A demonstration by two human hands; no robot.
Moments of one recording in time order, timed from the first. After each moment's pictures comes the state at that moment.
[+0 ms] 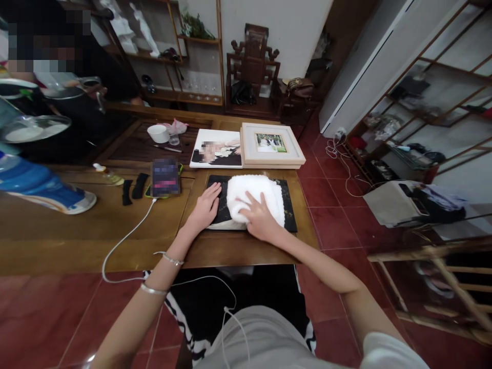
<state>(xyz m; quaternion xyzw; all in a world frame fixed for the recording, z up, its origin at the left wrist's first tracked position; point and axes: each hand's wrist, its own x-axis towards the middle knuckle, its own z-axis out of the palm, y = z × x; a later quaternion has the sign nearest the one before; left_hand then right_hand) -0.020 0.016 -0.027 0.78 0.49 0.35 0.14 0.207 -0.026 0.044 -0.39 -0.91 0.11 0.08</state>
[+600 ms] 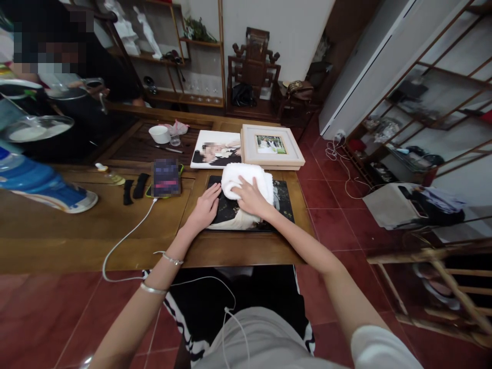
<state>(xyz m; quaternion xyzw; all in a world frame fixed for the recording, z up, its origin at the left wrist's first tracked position) -0.020 0.016 -0.028 0.79 0.49 0.35 0.14 0.183 0.038 0.046 -0.40 -0.91 0.08 0.08</state>
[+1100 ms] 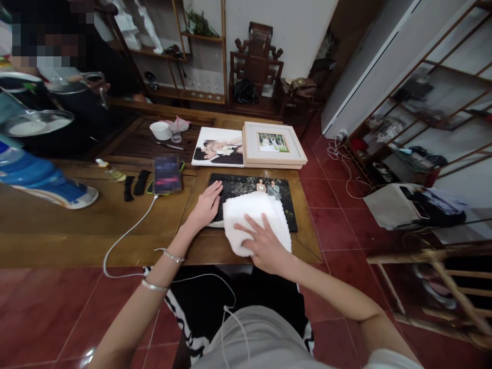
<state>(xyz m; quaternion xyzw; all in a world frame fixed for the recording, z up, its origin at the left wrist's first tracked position) -0.020 0.016 -0.027 0.78 0.49 0.36 0.14 0.223 -0.088 0.048 -0.33 -0.93 0.15 0.05</state>
